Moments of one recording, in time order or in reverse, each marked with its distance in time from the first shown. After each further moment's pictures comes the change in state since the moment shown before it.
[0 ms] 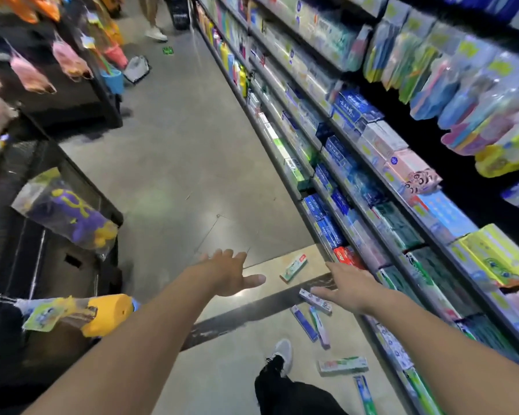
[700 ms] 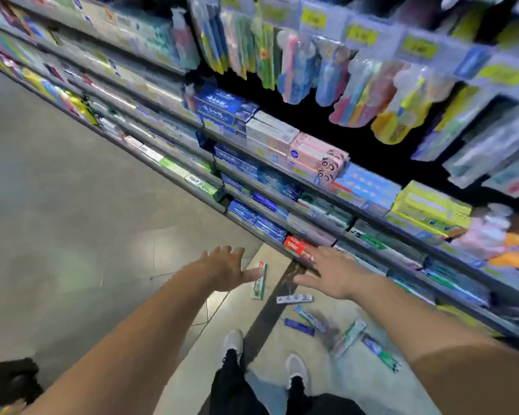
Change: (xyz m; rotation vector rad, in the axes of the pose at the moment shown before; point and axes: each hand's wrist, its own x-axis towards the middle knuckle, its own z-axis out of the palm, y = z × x) left_hand 0.240 0.138 -0.169 0.385 -0.145 0.426; right_hand 0.111 0.118 -0.063 0.388 0.065 0.377
